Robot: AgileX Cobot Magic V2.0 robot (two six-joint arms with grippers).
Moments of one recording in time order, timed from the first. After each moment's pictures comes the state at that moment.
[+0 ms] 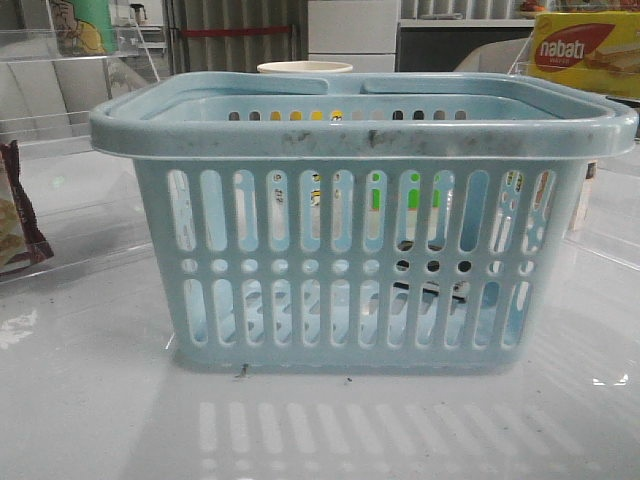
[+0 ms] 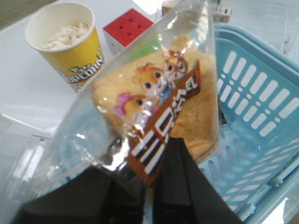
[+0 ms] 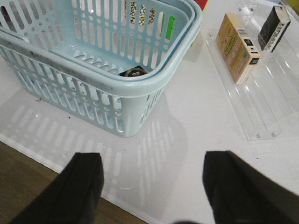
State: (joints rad) left arm -0.65 1.47 -1.62 0.00 0.92 0.14; right arm 0.47 0.38 -0.70 -0.11 0.89 0.07
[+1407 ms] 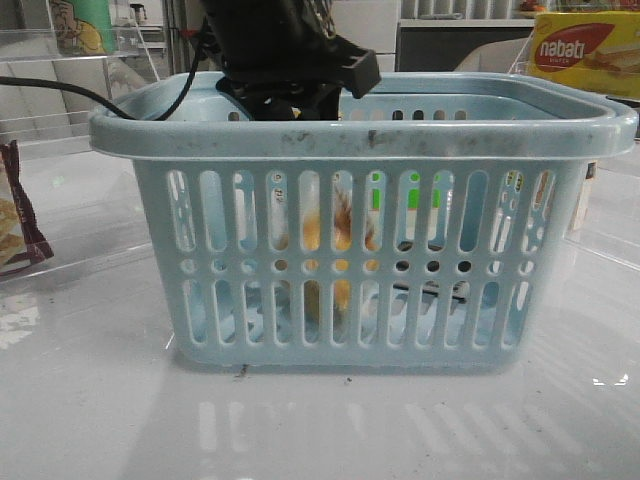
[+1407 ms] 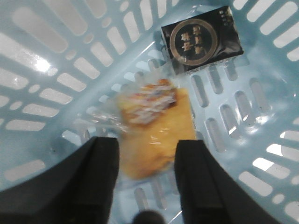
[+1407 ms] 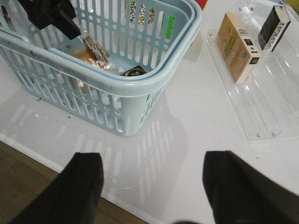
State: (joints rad) left arm -0.70 1.87 -1.62 -0.02 0.90 0.14; right arm 0.47 0.38 -0.70 -0.11 0.89 0.07
